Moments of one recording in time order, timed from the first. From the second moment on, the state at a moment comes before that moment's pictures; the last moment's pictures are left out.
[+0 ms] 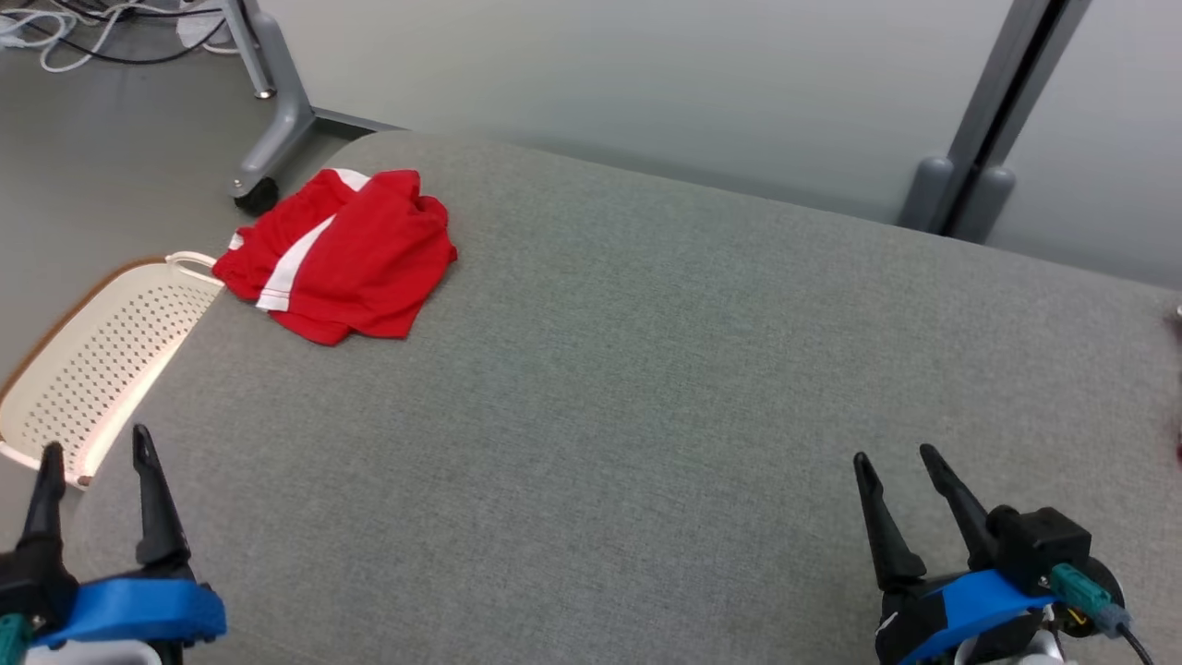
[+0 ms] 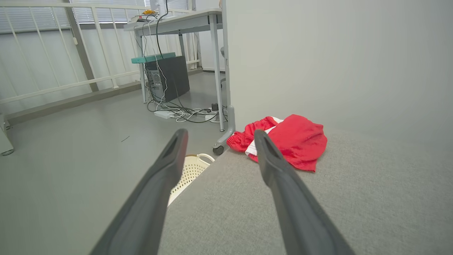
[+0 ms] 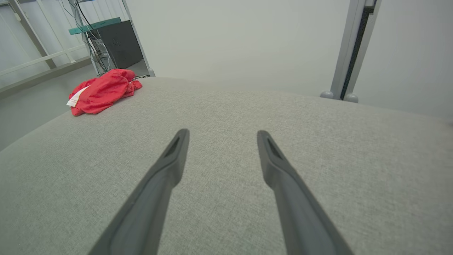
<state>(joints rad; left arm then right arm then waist) 0.03 0.29 0.03 0.13 -0.29 0.12 -0.23 -0.04 -0.05 0.04 0.23 0.14 0.13 -0.16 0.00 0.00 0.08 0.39</state>
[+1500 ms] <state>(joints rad) -0.96 0.53 -0.01 1.09 -0.45 -0.12 0.18 -0.18 -0.18 -0.13 -0.29 0.04 0.13 0.03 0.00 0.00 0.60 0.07</state>
